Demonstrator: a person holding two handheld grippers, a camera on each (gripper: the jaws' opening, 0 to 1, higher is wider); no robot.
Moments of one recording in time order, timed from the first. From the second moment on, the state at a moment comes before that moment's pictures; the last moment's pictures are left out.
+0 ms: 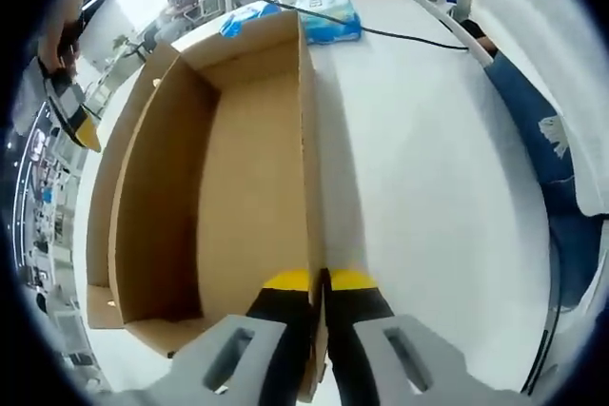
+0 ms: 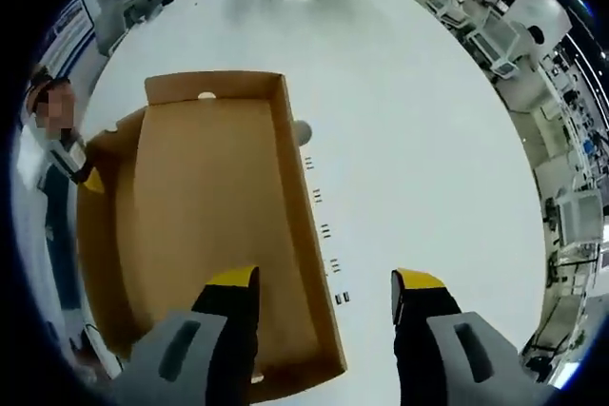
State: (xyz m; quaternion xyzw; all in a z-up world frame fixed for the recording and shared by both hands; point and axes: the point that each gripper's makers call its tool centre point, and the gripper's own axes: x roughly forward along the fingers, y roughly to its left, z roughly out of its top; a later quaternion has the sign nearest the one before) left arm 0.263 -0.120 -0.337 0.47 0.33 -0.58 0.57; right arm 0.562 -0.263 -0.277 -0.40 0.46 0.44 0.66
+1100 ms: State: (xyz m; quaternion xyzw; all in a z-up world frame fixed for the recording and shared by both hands) left arm 0.268 -0.124 -0.335 0.45 0.34 -0.58 0.58; right arm 0.534 -0.257 -0.307 -0.37 0.51 0.47 0.62
